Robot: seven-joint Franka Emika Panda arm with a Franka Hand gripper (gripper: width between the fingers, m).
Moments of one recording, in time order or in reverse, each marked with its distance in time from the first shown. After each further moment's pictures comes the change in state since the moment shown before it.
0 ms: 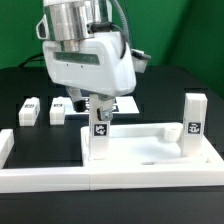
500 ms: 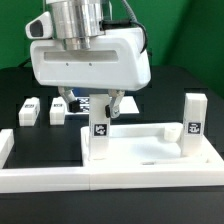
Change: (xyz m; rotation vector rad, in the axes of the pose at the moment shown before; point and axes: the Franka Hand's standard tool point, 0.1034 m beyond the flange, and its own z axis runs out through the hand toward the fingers) arm 0.002 -0.002 0.002 -0.018 0.030 -0.469
